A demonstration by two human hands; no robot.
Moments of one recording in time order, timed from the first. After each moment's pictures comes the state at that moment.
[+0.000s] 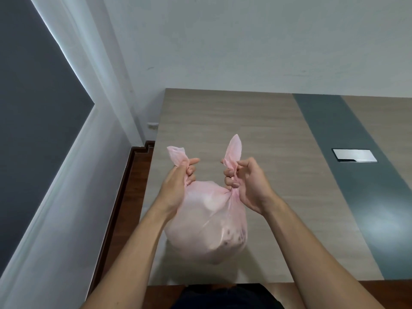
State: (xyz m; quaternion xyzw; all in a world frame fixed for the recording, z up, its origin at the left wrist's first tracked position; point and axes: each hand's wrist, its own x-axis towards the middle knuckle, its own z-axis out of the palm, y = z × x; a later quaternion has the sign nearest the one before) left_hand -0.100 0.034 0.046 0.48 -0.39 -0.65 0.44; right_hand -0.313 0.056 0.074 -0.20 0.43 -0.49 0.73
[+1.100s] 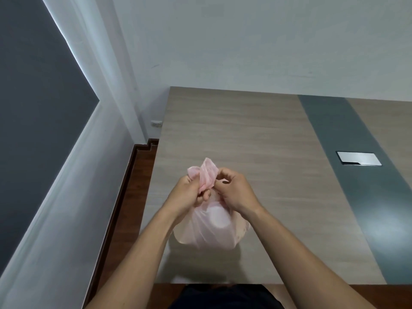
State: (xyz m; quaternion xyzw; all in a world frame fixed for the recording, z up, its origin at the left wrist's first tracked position) left_hand -0.103 0.057 0.055 0.50 -0.46 -0.67 0.31; right_hand -0.268 0.071 0.059 -0.49 0.61 -0.39 0.49
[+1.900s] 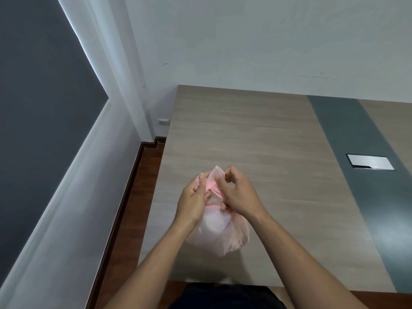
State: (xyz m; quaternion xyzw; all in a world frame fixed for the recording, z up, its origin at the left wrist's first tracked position) left_hand -0.106 0.075 0.023 0.56 -0.42 -0.59 0.41; right_hand -0.265 0.067 0.040 -0.53 0.65 -0.34 0.43
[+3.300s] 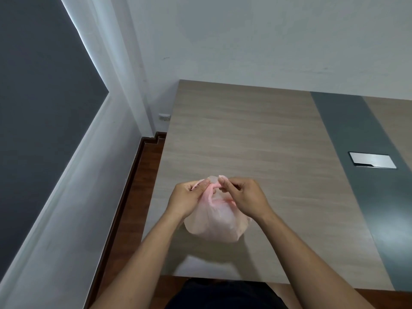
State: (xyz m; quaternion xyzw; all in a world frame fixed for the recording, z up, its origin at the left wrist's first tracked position) left_hand -0.083 0.062 0.003 0.61 -0.46 -0.57 0.30; right_hand -0.294 0.068 0.011 -0.62 0.64 -0.29 0.36
